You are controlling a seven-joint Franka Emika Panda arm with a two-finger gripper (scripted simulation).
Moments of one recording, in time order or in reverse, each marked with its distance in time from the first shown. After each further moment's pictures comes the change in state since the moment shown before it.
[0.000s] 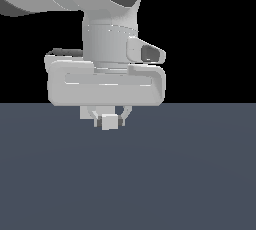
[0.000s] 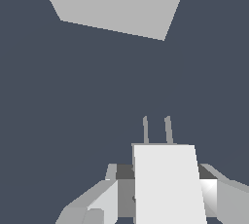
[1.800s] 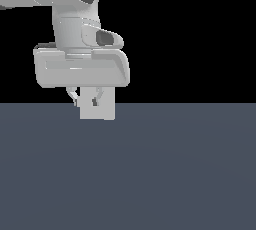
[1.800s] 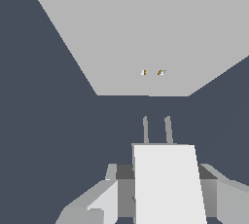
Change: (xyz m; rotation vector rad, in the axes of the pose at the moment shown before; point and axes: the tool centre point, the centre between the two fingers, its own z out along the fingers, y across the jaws) arm 0.063 -0.050 -0.020 -0.078 -0.006 0.231
